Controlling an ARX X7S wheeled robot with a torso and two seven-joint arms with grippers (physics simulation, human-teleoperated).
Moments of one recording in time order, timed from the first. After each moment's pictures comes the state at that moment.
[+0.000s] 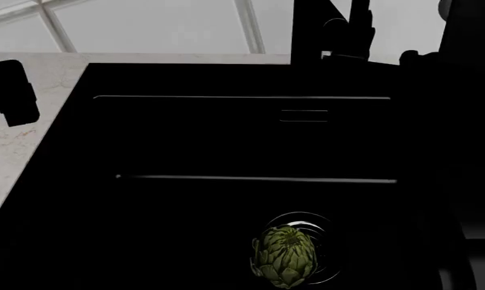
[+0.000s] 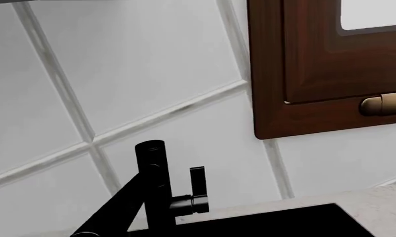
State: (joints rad) left arm -1.06 -0.31 -0.04 0.21 -0.97 -1.40 -0.95; right arm 0.96 0.22 0.07 -0.22 0.38 1.04 0.21
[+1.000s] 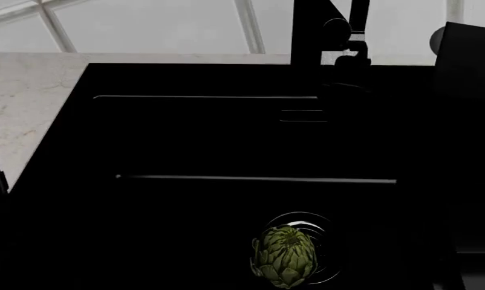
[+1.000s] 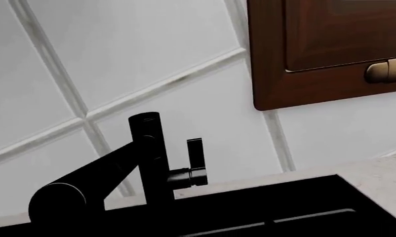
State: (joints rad) left arm -1.00 -0.90 0.66 0.29 -1.88 -0.62 -1.46; right arm 0.89 0.22 0.07 -0.17 0.40 0.97 0.21
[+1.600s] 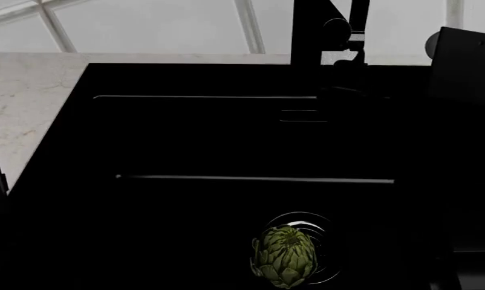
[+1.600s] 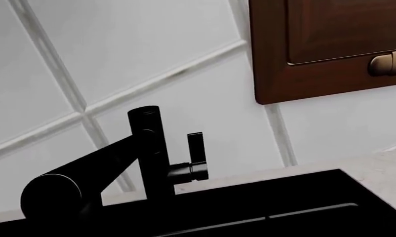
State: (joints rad) left arm -1.05 -0.89 0.73 0.11 -1.80 -0.70 -1.31; right arm 0.88 0.22 0.06 -0.14 0.41 0.95 0.21
